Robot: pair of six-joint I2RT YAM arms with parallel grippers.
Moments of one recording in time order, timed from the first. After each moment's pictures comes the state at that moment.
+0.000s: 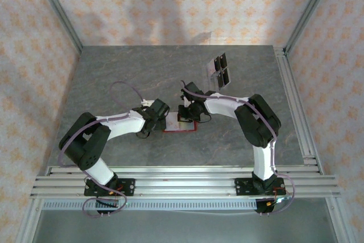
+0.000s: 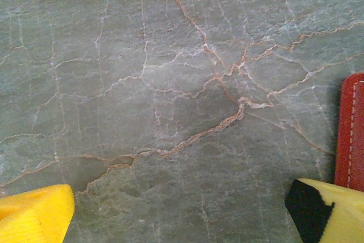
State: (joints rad) left arm -0.58 1.62 0.80 -0.44 -0.40 -0.69; right arm 0.69 1.96 1.25 -0.43 -0.37 0.64
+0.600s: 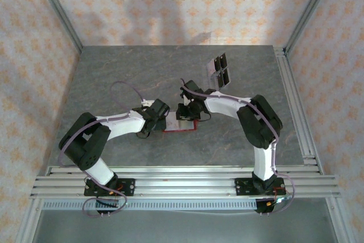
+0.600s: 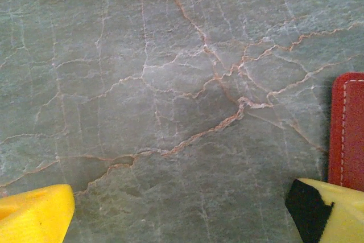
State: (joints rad) left arm -0.58 1.61 0.80 -0.45 -0.40 -0.69; right arm 0.69 1.92 1.28 -0.48 -0.34 0.63
